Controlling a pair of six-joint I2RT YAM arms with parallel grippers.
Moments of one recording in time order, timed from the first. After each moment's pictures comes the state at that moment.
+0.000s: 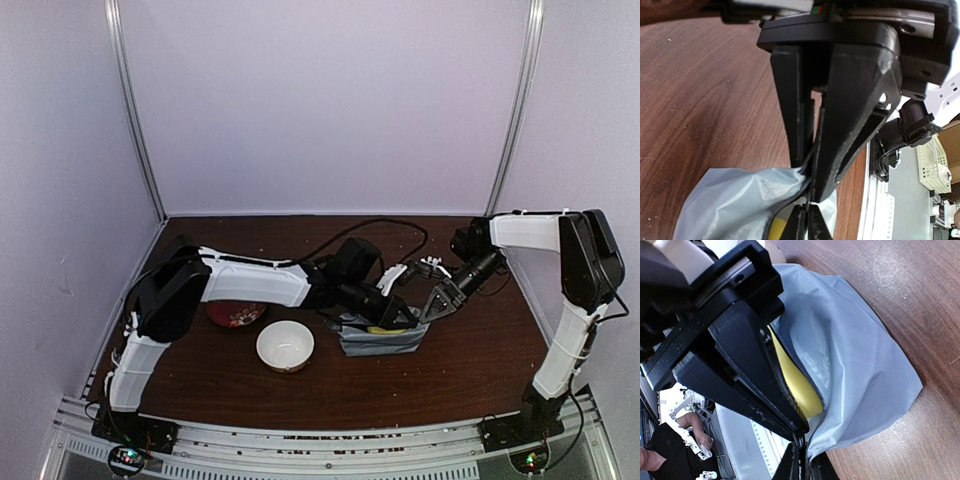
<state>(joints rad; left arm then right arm) -1.05 2.30 1.74 -0.03 0.60 -0.40 0.25 1.81 1.22 -1.20 -0.93 -0.62</state>
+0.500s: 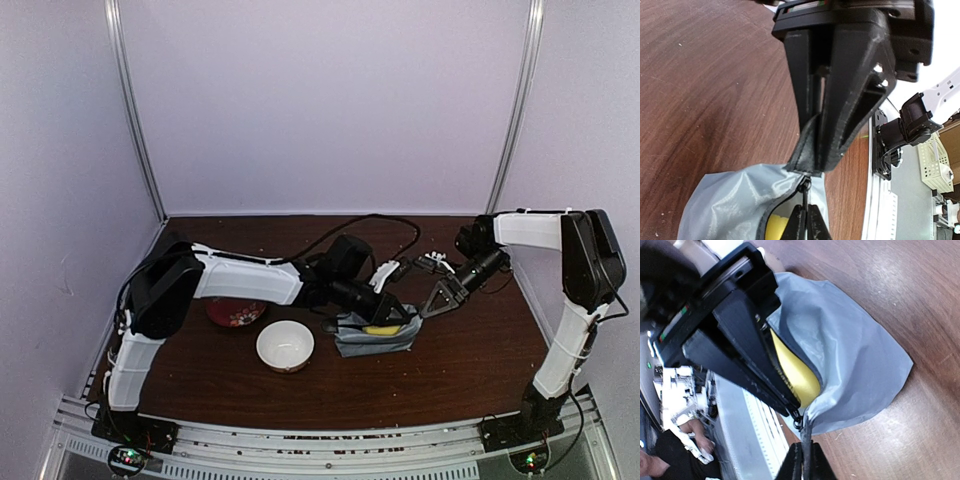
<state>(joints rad) -1.02 2.26 1.67 0.03 0.61 -0.37 0.21 1.81 1.23 -1.20 -0.95 -0.62</state>
